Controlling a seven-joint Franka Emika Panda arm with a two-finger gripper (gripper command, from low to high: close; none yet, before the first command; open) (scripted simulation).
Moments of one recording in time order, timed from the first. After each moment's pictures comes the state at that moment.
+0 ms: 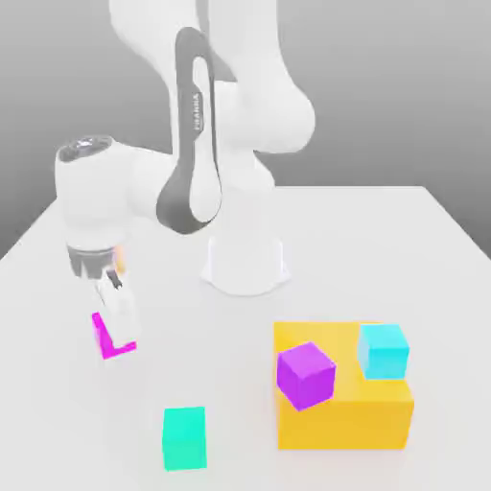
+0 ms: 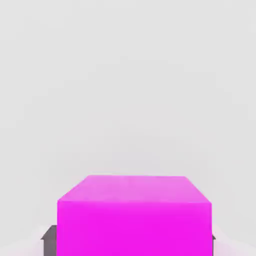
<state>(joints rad) -0.55 -0.04 -0.05 -2.91 -0.01 2.87 1.25</state>
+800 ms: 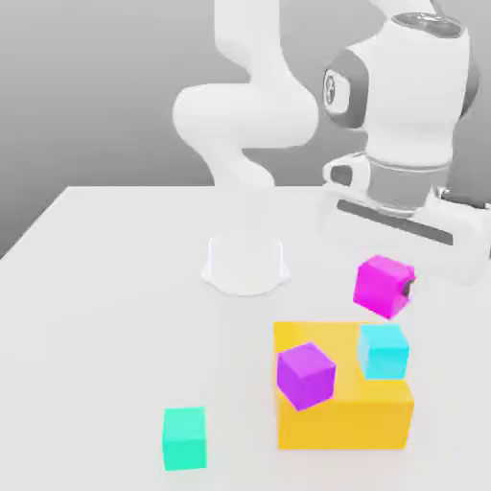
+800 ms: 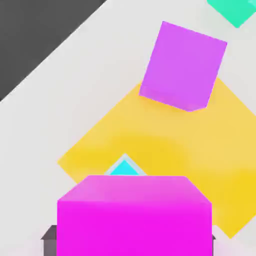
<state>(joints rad) -0.05 -0.19 0.51 -2.66 0.14 2.49 1.89</state>
